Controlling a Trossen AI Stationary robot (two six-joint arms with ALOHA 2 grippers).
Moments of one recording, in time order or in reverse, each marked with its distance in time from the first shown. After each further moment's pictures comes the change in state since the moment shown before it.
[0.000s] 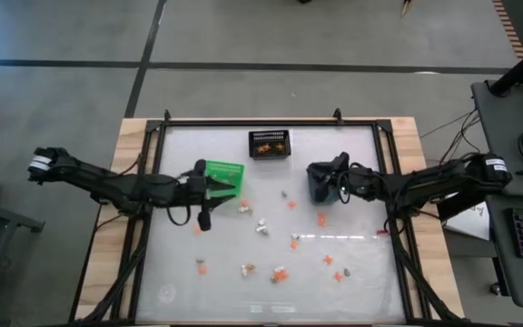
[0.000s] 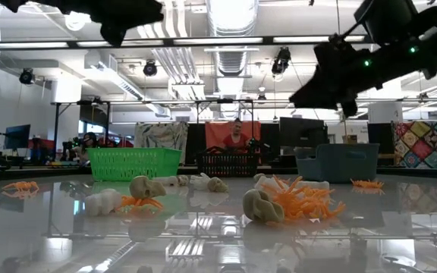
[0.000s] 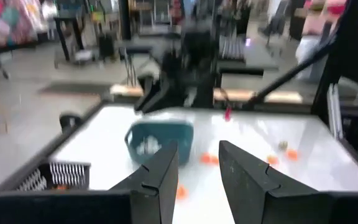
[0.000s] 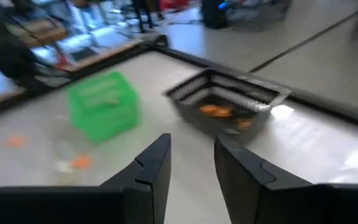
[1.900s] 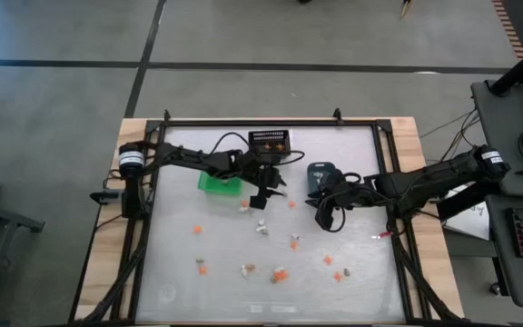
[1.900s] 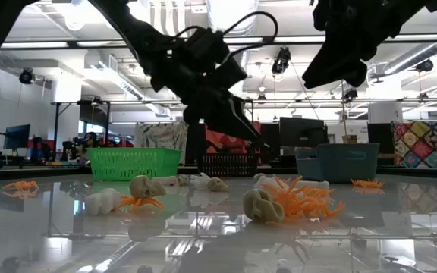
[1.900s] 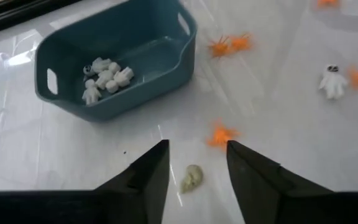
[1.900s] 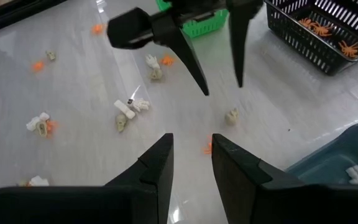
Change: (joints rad) left arm 0.455 0.945 0.561 -0.144 0.690 0.564; right arm 0.246 -0.002 0.417 -0.854 -0.152 0.186
